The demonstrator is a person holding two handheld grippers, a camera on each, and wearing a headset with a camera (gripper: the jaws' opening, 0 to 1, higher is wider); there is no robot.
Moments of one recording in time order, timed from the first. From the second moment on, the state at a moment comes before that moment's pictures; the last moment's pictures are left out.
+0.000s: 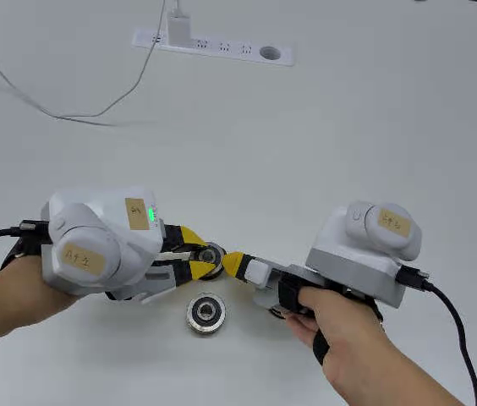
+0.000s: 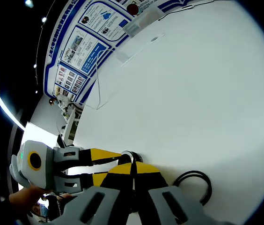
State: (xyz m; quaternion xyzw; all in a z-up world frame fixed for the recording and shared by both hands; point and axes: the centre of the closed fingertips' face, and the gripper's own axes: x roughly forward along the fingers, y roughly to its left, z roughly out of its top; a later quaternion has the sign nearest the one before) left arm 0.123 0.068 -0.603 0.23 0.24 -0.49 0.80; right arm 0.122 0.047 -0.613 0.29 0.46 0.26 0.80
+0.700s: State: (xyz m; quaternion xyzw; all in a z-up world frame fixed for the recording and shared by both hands) left arm 0.123 0.069 -0.605 0.22 0.24 -0.49 0.81; right arm 0.120 0.059 -0.603 0.36 0.47 0.25 0.77
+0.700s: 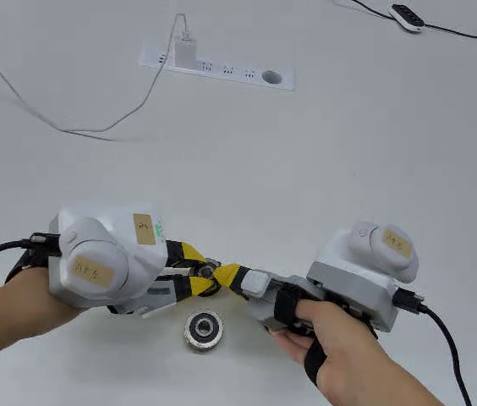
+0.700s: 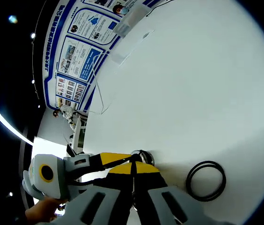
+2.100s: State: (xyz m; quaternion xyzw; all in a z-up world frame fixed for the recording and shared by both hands) left arm 0.123 0.068 -0.602 0.25 0.24 -0.48 0.81; right arm 0.118 0.061 -0.598 0.35 0.46 0.27 0.77
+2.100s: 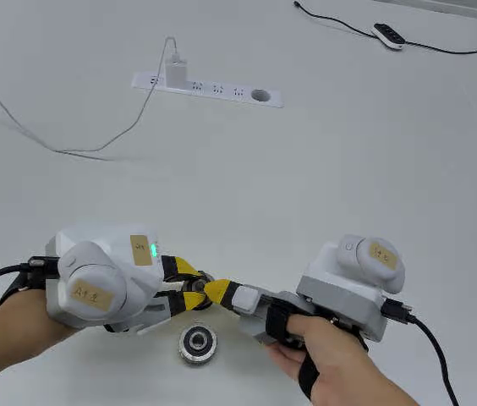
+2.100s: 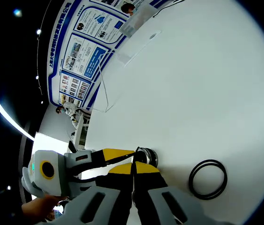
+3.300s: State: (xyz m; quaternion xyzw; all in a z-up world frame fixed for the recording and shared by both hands) left arm 0.120 0.092 -0.554 0.18 0.21 -0.43 0.86; right arm 0.117 -0.007 -0.577 0.45 0.41 0.19 0.77
